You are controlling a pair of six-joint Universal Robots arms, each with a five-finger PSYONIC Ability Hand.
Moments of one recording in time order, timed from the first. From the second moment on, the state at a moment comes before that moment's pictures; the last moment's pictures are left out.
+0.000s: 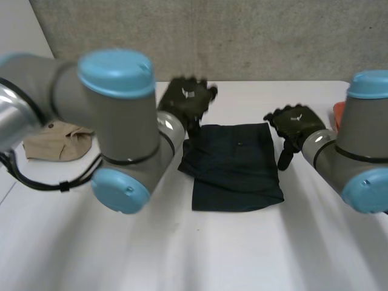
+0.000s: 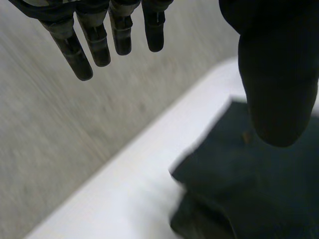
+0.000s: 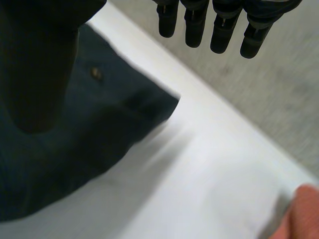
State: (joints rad) left arm 3.97 -2.22 -0.86 2.98 -1.66 3.42; right arm 1.94 -1.10 1.33 0.07 1.52 2.72; left_hand 0.24 0.22 0.23 0.23 0.05; right_hand 0.19 0.19 0.21 0.20 0.04
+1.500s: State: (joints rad) left arm 4.11 -1.80 -1.17 3.20 -1.05 3.10; right arm 1.37 -0.88 0.99 -0.57 1.14 2.79; left_hand 0.24 0.22 0.23 0.23 0.05; right_hand 1.09 1.17 1.18 1.20 0.98
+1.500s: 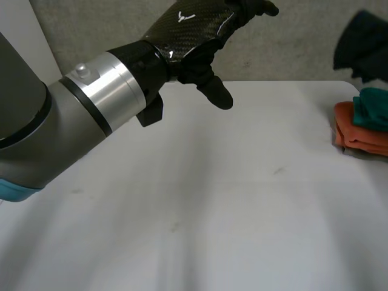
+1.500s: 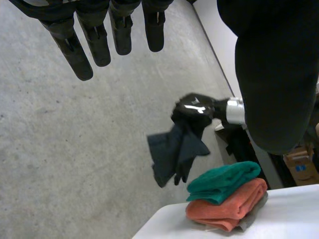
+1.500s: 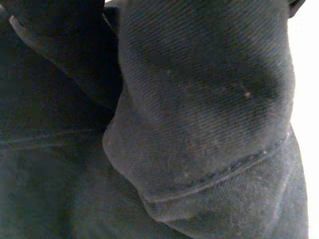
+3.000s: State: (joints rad) left arm 4.49 -1.86 -0.91 3.08 -1.48 3.32; right arm 1.70 -1.41 1.33 -0.39 1.33 2.60; left_hand 0.24 0.24 0.25 0.24 0.06; right_hand 0.22 0.21 0.20 0.20 0.04
